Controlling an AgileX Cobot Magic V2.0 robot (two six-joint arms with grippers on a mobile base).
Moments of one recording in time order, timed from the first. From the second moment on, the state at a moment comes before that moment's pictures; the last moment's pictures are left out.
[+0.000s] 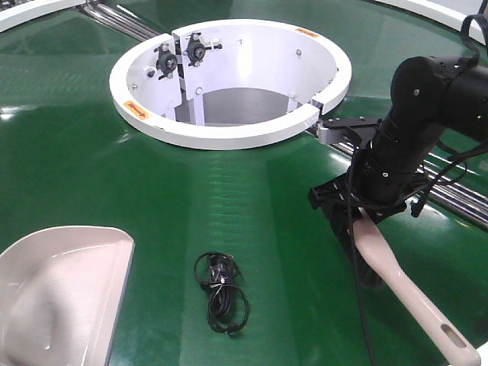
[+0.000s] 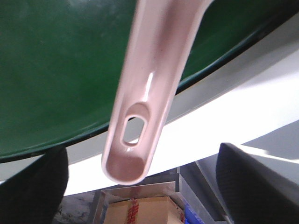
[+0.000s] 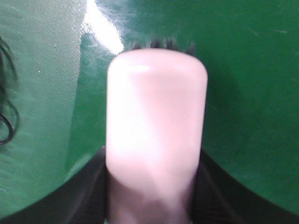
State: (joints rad) left arm 0.09 1.53 -1.07 0.45 1.22 1.24; right arm 0.28 1.76 -1.42 0.10 1.23 -0.02
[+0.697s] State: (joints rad) left arm 0.10 1.69 -1.14 0.50 1.21 1.25; right arm 0.28 1.76 -1.42 0.10 1.23 -0.02
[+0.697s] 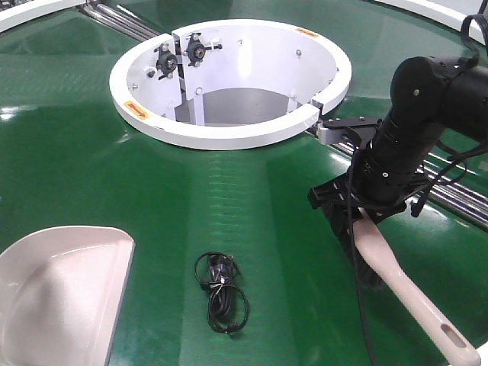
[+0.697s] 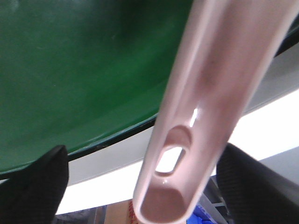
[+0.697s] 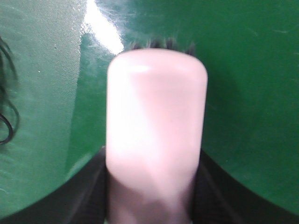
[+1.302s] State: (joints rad) left arm 0.12 1.73 -1.14 0.50 1.22 1.23; right arm 0.28 1.76 -1.42 0.10 1.23 -0.02
